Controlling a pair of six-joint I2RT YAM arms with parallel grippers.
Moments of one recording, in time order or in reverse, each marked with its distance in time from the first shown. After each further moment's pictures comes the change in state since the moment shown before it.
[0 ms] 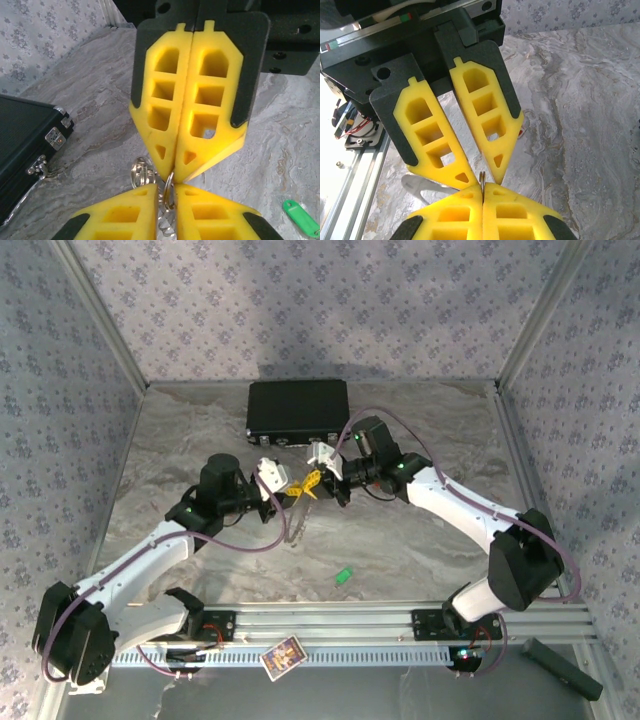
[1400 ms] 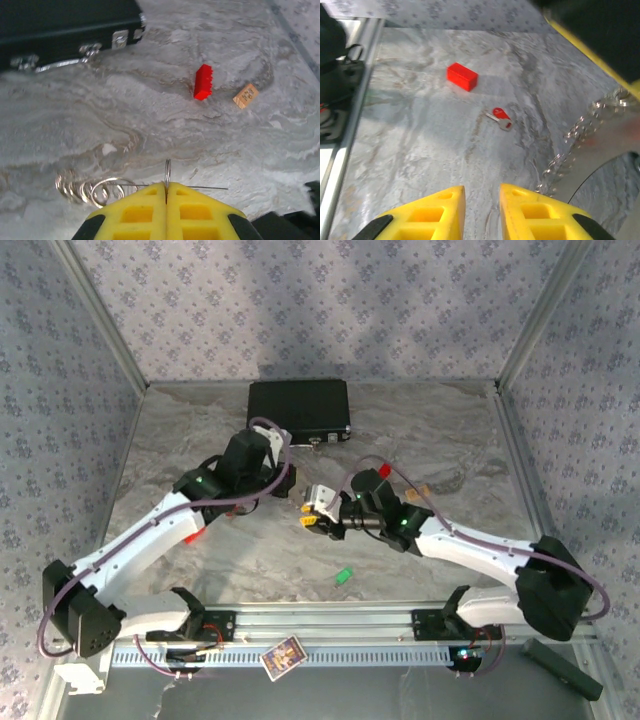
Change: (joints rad) left arm -0.153 0.164 0.437 -0.559 -0.513 -0.830; right arm 0.229 -0.204 -0.402 0.432 0.424 0.112
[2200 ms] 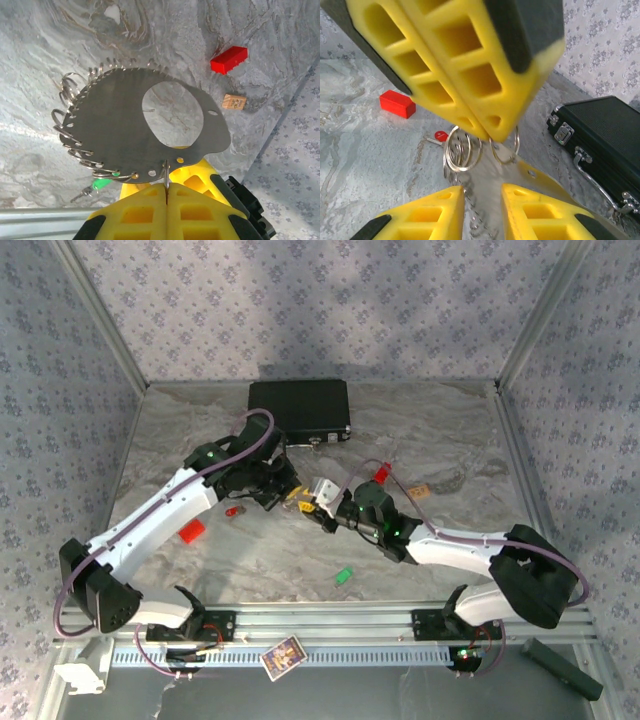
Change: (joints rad) left arm 0.000 0.140 0.220 -0.352 0.159 -0.878; right arm 0.024 0.081 -0.134 0.425 0.216 0.095
